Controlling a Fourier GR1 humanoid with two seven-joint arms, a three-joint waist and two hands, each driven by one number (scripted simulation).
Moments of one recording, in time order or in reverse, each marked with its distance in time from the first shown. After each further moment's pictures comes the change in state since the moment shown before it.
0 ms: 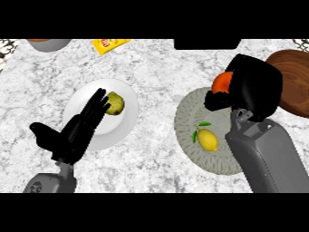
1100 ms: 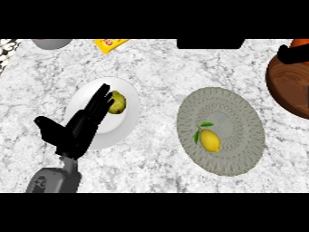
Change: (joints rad) left arm -0.042 -0.028 0.012 0.011 -0.021 -0.014 0.020; right arm -0.149 -0.237 -0.427 0.207 -0.038 -0.105 -0.250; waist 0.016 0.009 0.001
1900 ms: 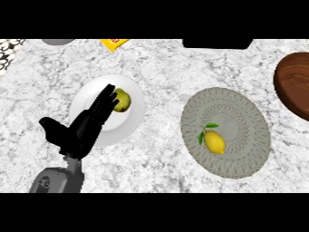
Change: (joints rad) left arm -0.004 -0.016 -0.016 -0.006 -0.014 -0.015 0.001; right arm -0.117 -0.241 -0.163 0.796 0.011 -0.333 -0.274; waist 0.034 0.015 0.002
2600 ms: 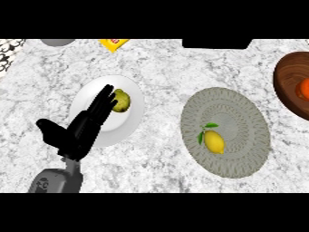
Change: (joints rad) left arm 0.011 0.000 0.007 -0.011 0.003 -0.005 -0.002; right arm -0.035 -0.001 -0.294 0.172 -0.300 -0.320 -0.333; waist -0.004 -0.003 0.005
